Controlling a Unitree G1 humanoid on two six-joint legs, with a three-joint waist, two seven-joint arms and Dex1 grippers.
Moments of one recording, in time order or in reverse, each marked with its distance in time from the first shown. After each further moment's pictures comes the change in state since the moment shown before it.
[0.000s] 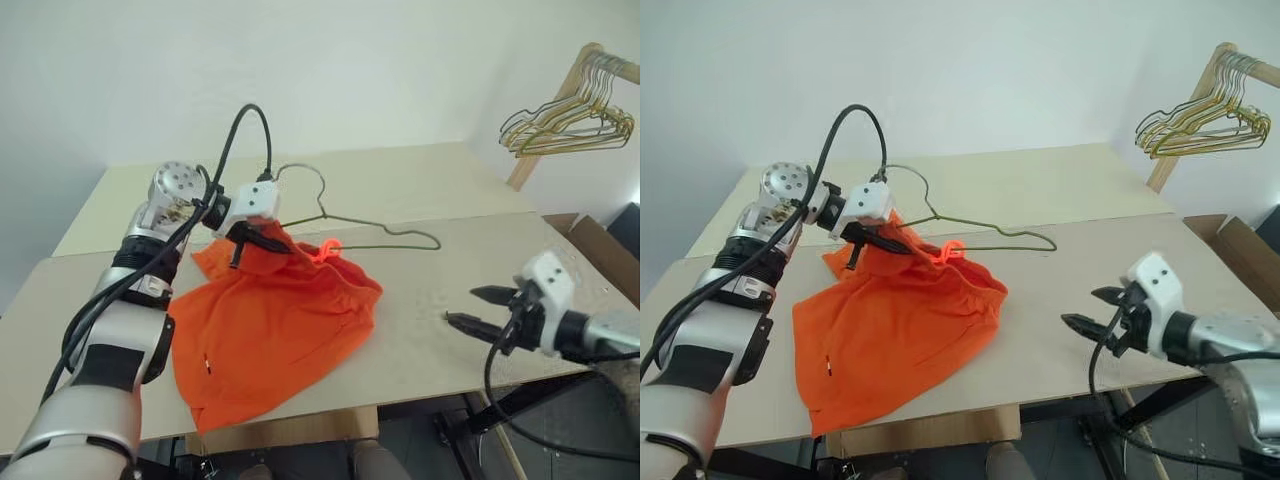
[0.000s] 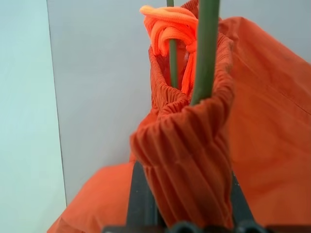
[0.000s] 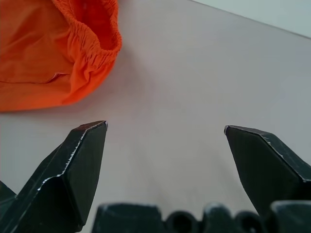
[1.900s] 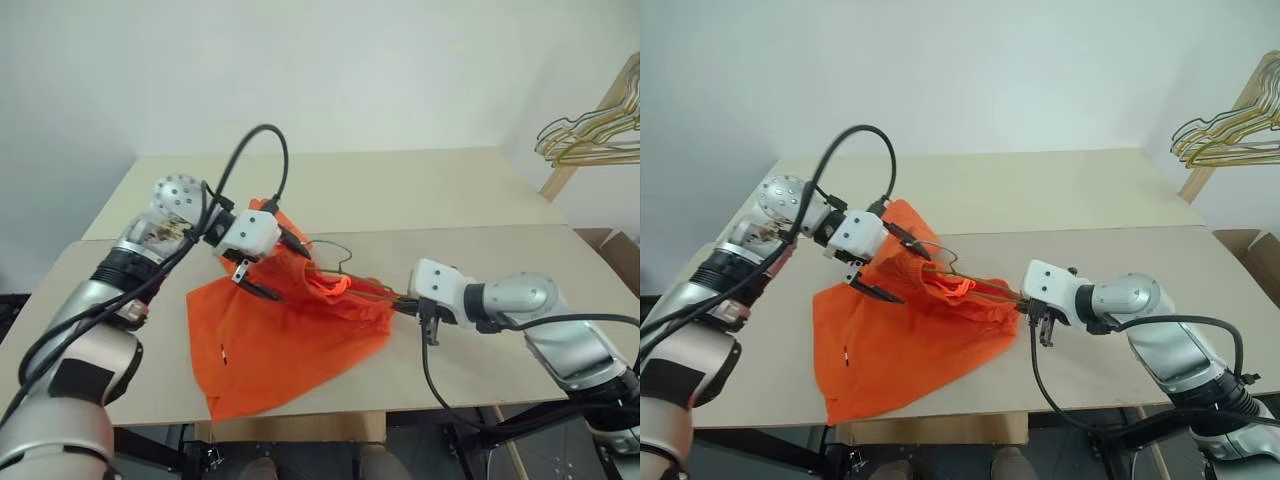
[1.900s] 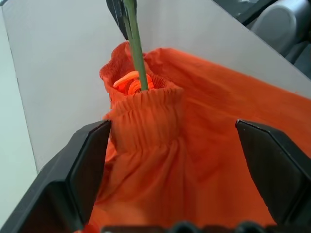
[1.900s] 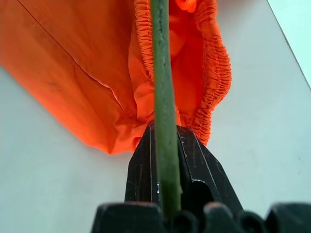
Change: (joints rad) left arm 0.087 0.135 -0.285 -0.252 -0.313 -0.168 -0.023; right arm -0.368 -0.151 0.569 0.122 -0.334 -0.287 0.120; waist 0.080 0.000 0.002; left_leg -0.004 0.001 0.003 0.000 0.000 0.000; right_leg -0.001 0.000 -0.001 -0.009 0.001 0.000
